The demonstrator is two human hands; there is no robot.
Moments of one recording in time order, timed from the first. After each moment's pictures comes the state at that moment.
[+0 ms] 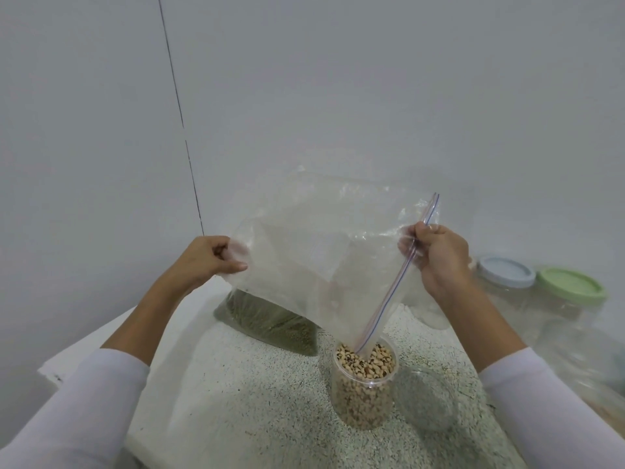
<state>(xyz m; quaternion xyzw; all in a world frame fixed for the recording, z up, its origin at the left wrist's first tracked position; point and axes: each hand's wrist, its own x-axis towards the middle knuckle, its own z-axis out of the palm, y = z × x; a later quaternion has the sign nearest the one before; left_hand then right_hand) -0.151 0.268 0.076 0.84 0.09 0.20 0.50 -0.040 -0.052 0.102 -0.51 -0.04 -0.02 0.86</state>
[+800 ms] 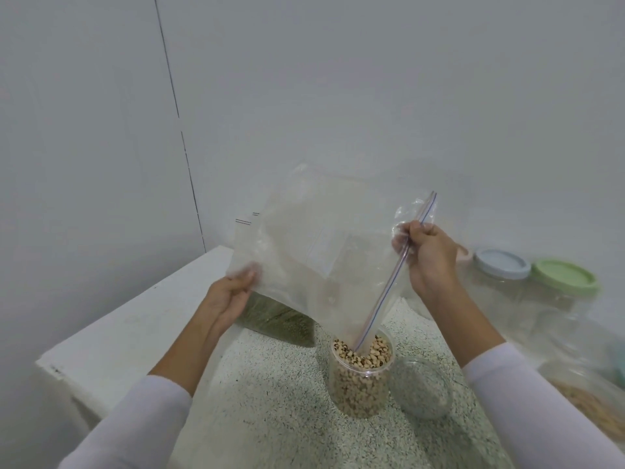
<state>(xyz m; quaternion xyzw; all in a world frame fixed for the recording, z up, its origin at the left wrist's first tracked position) -0.130 0.234 -0.003 0.36 0.09 0.18 0.91 -0.040 -0.041 0.087 -0.45 -0.04 -0.03 0.89</state>
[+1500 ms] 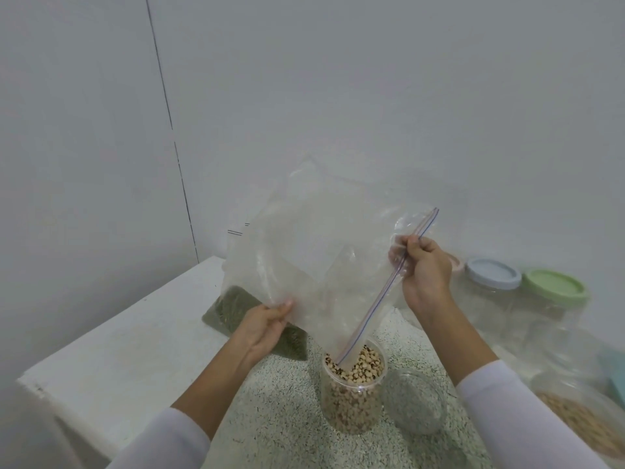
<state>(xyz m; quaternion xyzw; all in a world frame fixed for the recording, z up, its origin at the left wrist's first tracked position) -0.117 0.165 -0.018 0.38 0.14 0.09 0.91 -0.033 -0.049 0.078 -0.40 -0.06 -0.03 0.91</state>
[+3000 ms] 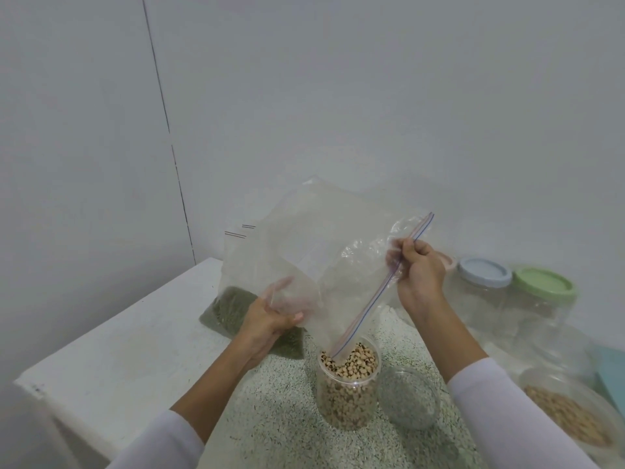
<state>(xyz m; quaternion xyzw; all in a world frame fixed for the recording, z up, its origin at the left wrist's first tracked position) -0.138 0.147 -0.006 0.57 0.04 0.12 0.81 -0.034 -0.054 0.072 -0.40 -0.04 -0.02 0.91</state>
